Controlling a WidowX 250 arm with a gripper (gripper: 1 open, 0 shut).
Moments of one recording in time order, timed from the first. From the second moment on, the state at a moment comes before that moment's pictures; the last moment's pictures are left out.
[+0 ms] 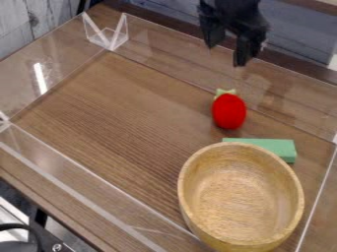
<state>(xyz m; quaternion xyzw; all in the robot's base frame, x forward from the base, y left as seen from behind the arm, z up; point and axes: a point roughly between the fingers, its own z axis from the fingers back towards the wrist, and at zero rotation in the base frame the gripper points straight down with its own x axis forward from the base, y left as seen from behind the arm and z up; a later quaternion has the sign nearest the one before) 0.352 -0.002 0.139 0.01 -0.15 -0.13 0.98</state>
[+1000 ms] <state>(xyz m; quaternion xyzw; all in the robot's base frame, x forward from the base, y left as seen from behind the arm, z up) 0.317 0.047 0.124 -0.01 -0.15 -0.17 0.97</state>
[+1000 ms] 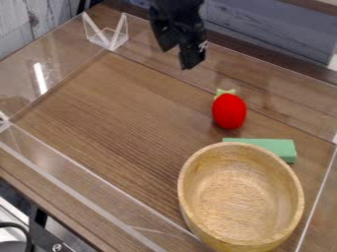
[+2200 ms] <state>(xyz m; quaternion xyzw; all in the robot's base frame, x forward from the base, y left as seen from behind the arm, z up) 0.318 0.021 0.130 0.02 -0.15 -0.15 0.98</state>
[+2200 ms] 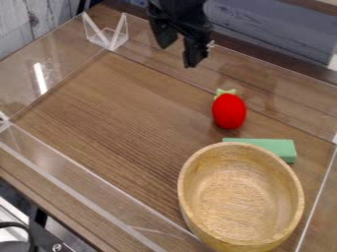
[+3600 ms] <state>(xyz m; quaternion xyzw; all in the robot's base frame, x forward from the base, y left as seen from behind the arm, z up) 0.319 0.154 0.114 0.03 -0.15 -0.20 0.97</state>
